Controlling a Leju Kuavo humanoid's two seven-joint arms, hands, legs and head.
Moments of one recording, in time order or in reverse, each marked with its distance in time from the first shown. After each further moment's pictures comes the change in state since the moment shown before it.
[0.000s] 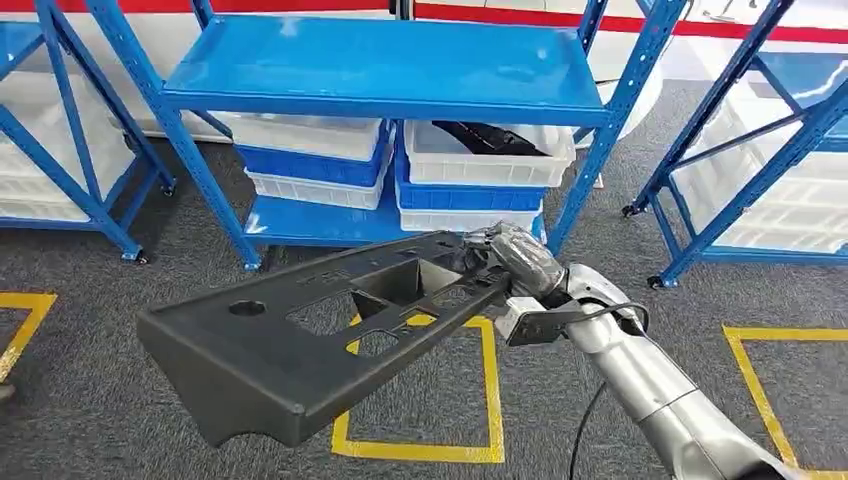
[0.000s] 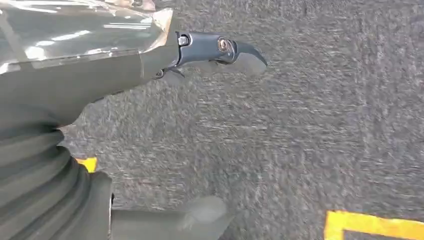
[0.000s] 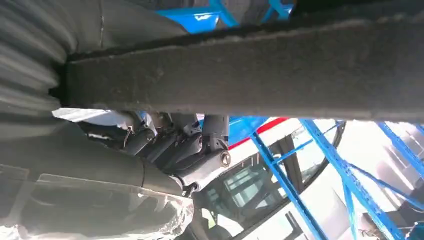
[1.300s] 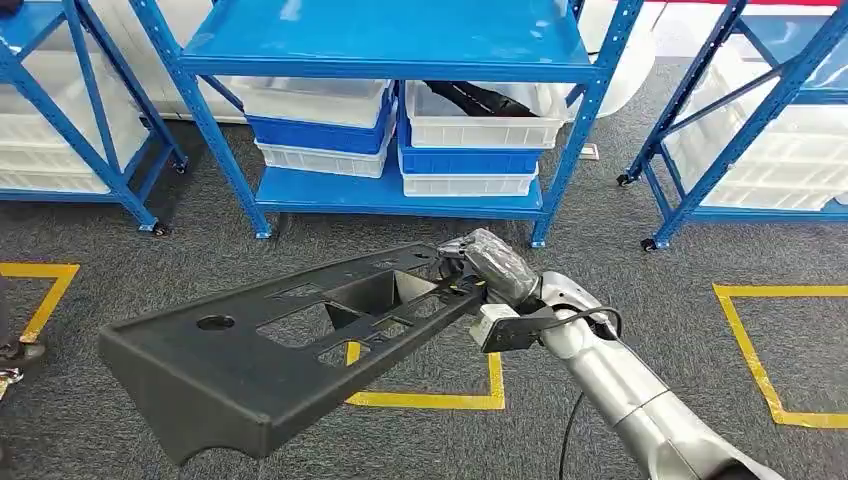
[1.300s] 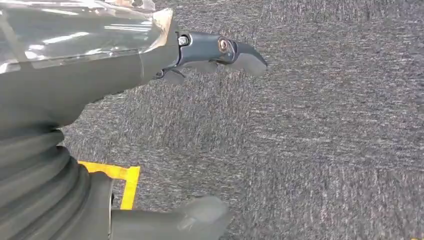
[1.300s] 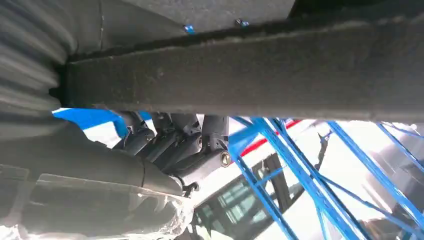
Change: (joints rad) left arm 0.012 0.003 0.016 0.001 0.011 0.024 0.022; right arm 0.013 0.084 0.022 0.052 0.006 -0.002 -0.007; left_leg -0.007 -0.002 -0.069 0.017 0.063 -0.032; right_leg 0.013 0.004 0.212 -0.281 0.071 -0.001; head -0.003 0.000
